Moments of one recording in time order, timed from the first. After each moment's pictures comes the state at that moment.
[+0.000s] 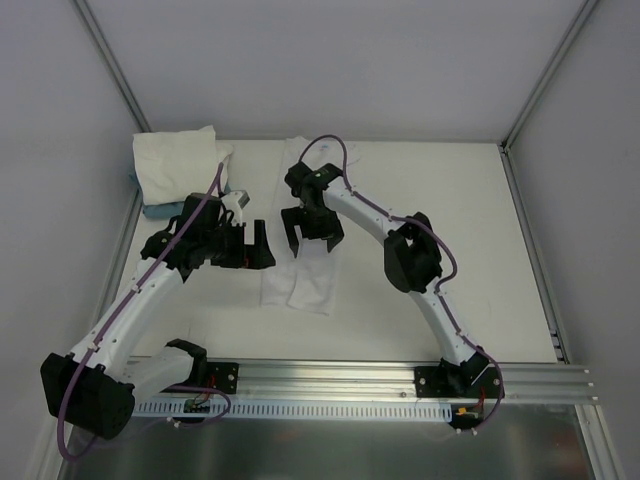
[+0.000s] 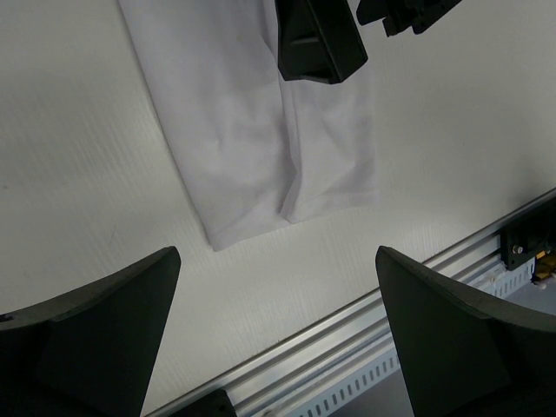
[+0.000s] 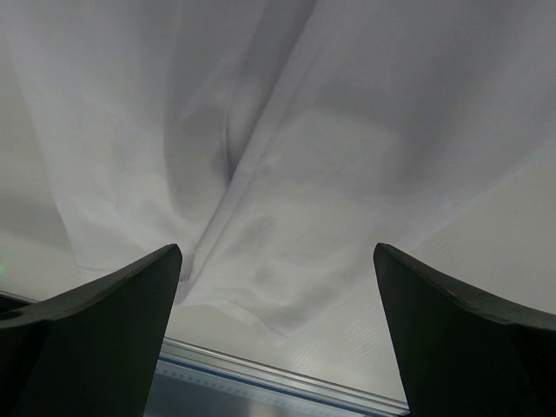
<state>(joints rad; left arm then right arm) -0.33 1.04 0.93 -0.75 0.31 -0.30 0.77 2.40 2.23 -1.25 -0.09 0.47</state>
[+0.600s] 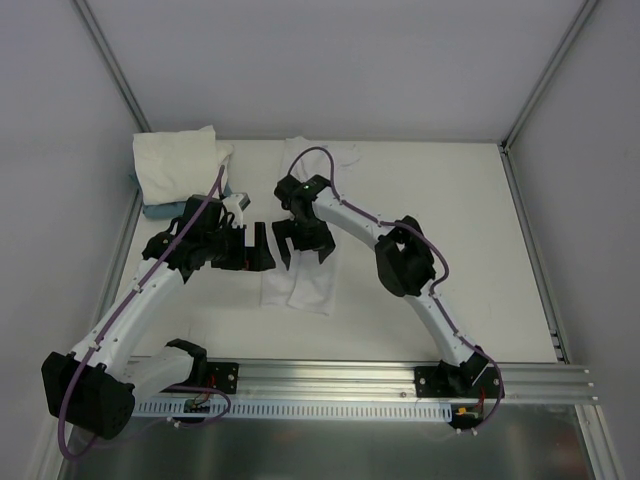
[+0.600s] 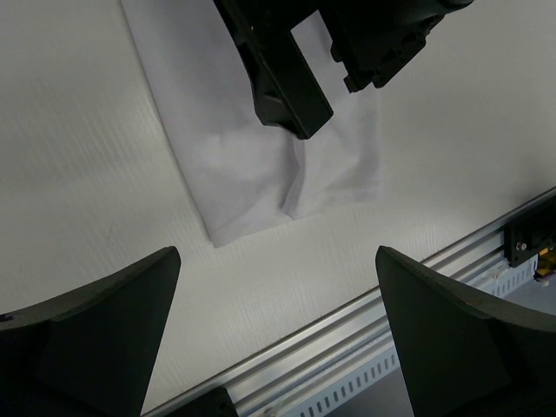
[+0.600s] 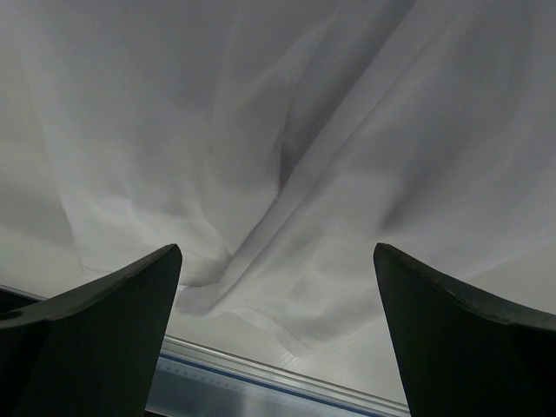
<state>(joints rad) -0.33 1.05 0.91 -0.75 0.31 -0.30 0.83 2.43 2.20 -1.21 -0.13 0.49</state>
